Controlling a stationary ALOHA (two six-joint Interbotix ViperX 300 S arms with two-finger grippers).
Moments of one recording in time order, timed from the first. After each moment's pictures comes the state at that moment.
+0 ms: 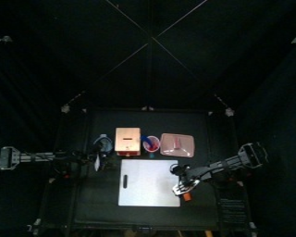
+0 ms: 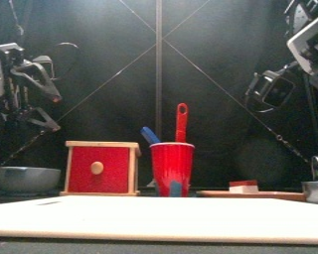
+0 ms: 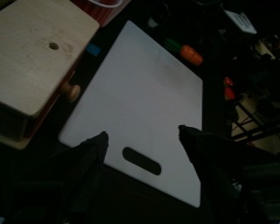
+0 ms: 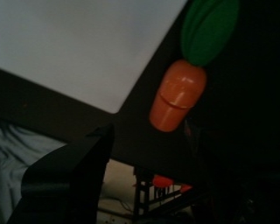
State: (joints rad) left arm 0.25 -0.74 1.30 1.08 -0.25 -1.60; right arm 0.32 -0.14 0.72 0.16 0.92 1.35
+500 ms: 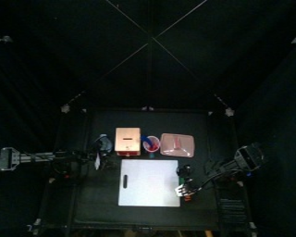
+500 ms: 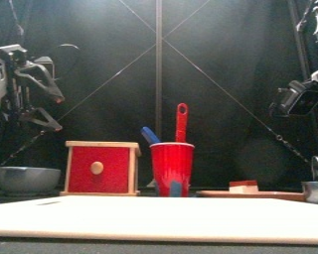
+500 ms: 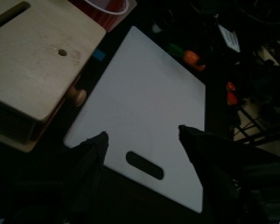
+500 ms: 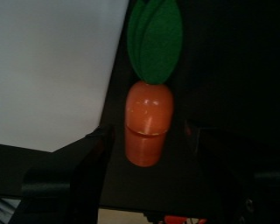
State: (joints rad) left arm 0.26 -0.74 1.30 1.08 -0.25 -1.60; right arm 0.42 -0.05 0.77 0.01 0.77 1.68
